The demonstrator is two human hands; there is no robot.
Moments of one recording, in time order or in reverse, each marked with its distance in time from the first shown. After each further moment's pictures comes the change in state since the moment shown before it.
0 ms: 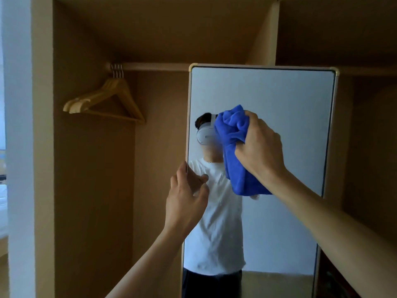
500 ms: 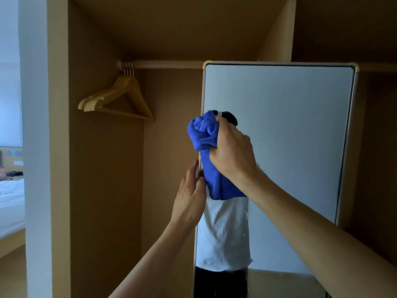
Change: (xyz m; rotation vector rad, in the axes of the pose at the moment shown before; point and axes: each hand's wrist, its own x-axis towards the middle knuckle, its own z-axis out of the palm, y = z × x) left_hand 0.011 -0.019 -0.014 -0.272 -0.147 -0.060; right_hand -0.008 -0.065 0.045 0.041 -0.074 -0.151
